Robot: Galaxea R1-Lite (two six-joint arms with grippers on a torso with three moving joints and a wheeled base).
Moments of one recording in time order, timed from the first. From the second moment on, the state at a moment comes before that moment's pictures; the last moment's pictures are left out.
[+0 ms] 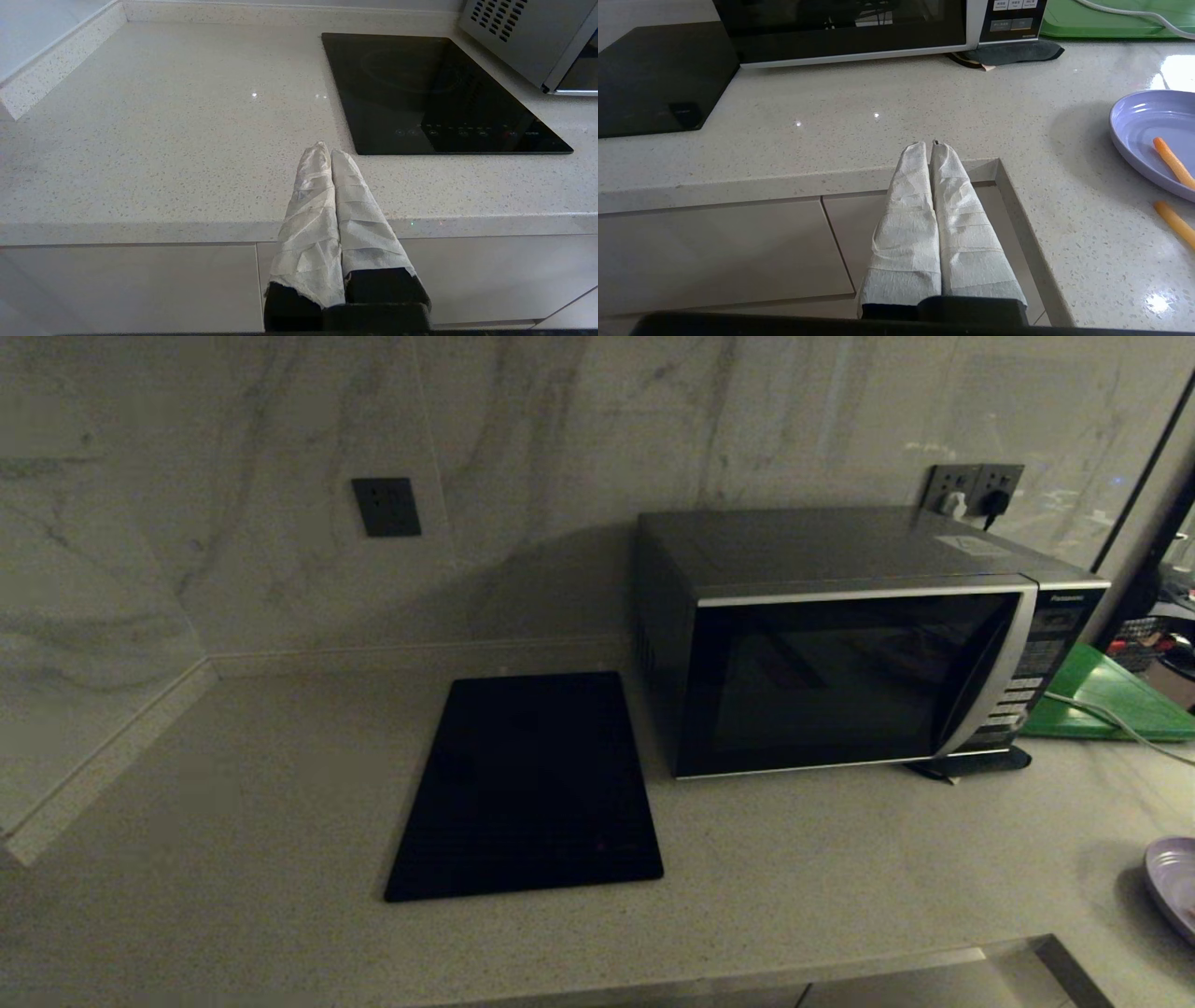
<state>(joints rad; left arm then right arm) 0.00 0.00 0.00 -0.01 0.03 -0.07 0.00 0.00 0.00 0.01 -0.02 0.09</state>
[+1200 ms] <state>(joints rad) 0.00 0.00 0.00 -0.01 0.03 -0.07 0.00 0.00 0.00 0.01 -0.02 0.09</state>
